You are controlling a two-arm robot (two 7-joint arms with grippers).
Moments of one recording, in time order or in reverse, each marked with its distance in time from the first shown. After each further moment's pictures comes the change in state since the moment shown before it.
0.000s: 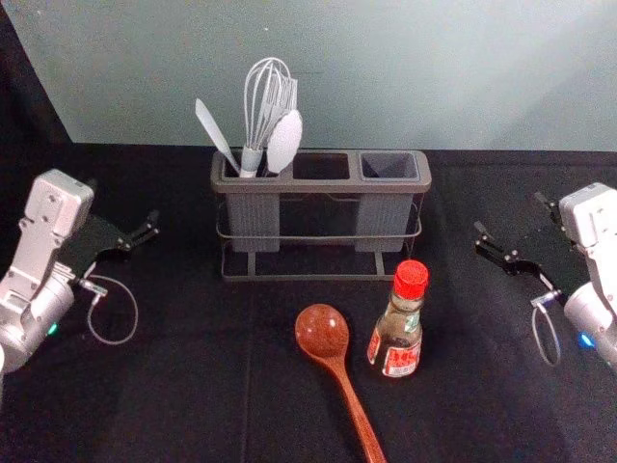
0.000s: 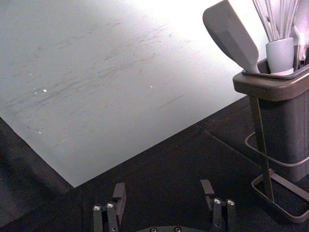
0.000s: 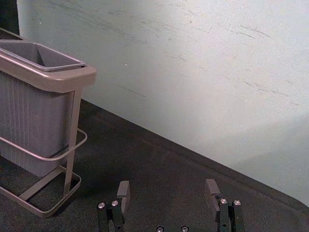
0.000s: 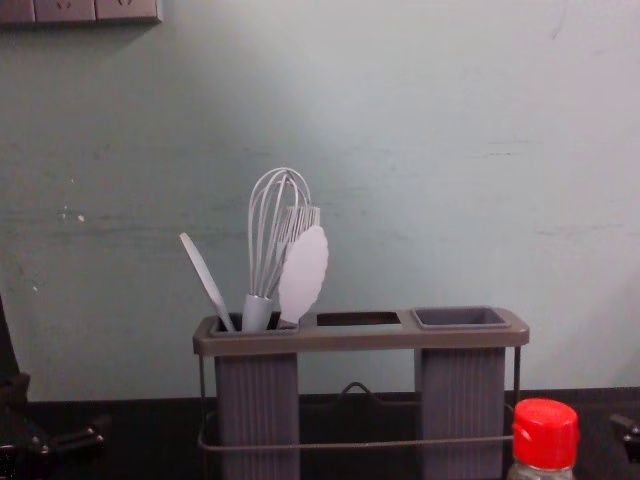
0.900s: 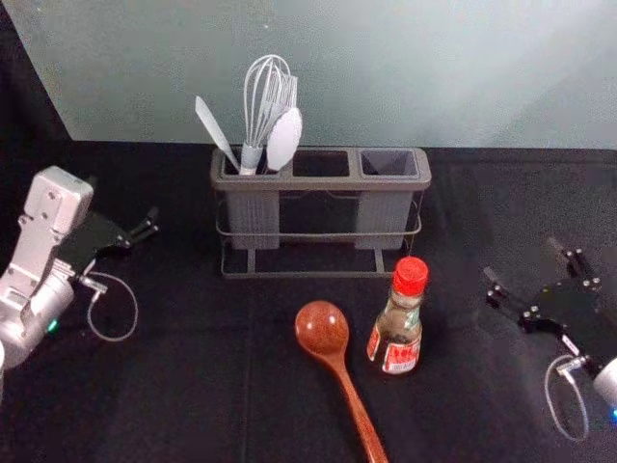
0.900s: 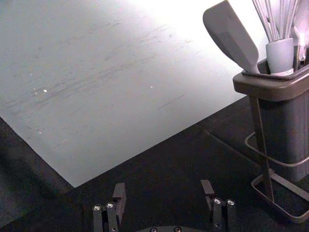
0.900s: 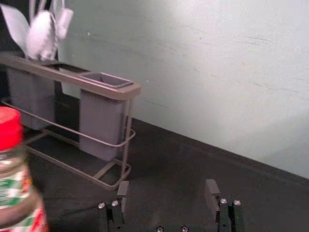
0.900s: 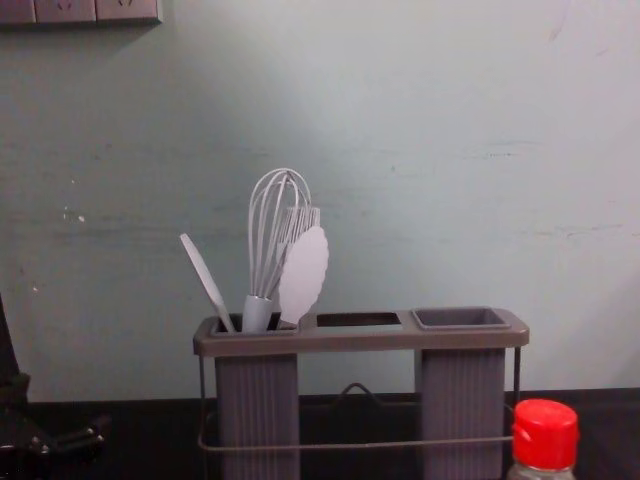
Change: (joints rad) left arm 0.000 0.000 0.000 0.000 0.000 0.000 0.000; right arm -0.337 0.077 0.144 -0.274 0.080 -0.100 0.023
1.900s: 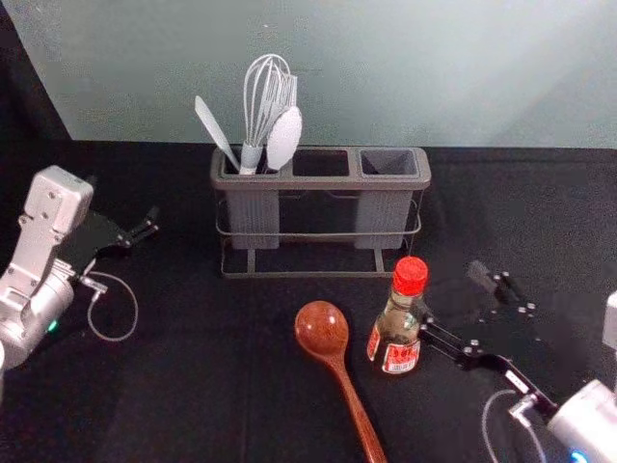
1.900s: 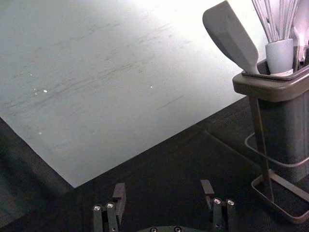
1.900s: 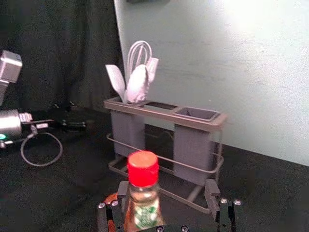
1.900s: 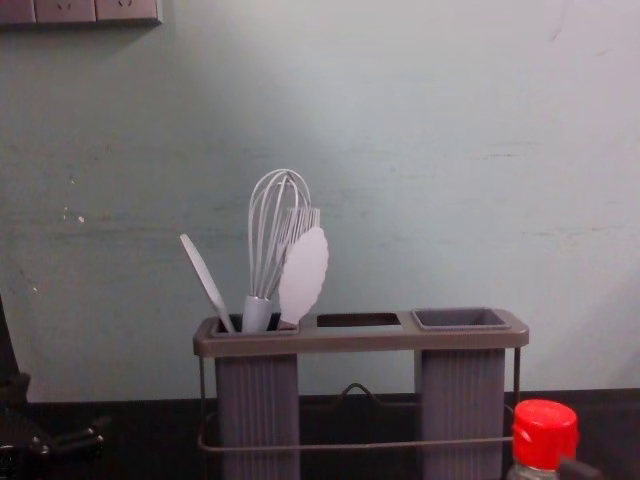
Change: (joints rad) left arm 0.000 0.000 0.000 0.000 0.000 0.000 0.000; right arm -0.115 -0.046 -0.002 -0.178 0.082 0.007 0.165
